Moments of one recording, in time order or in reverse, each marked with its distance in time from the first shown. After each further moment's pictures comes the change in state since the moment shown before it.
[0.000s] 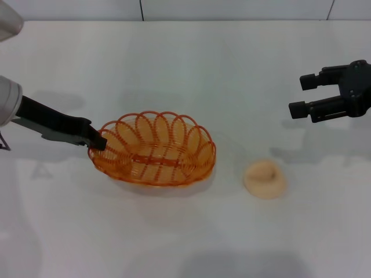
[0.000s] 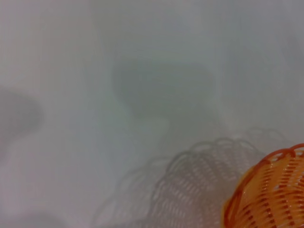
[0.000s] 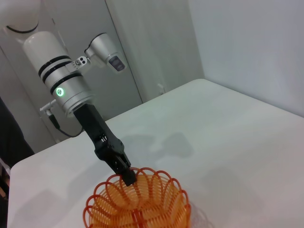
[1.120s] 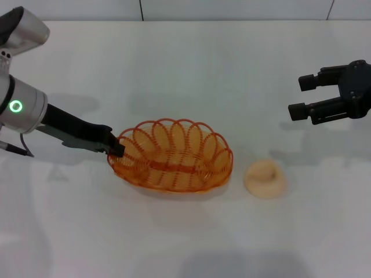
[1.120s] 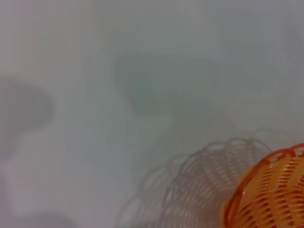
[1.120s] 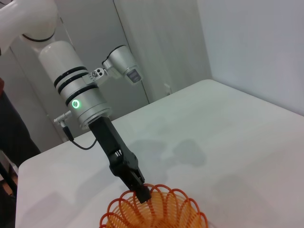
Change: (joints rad) left arm -0.011 -0.058 0.026 -0.009 0.021 -0.049 -0.038; right arm 0.001 -0.003 -0.004 -0.007 0.011 -0.018 -0.002
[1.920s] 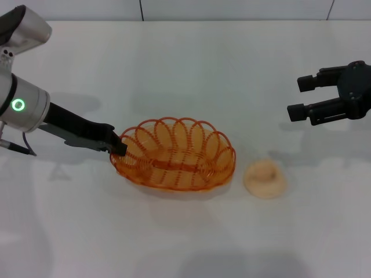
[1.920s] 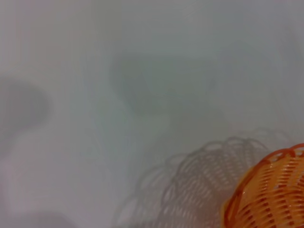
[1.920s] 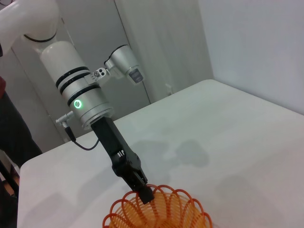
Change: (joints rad) left arm -0.005 -0.003 0.000 0.000 -0.004 0.000 -0.005; right arm 0.000 0.003 0.000 0.000 0.000 -0.002 0.001
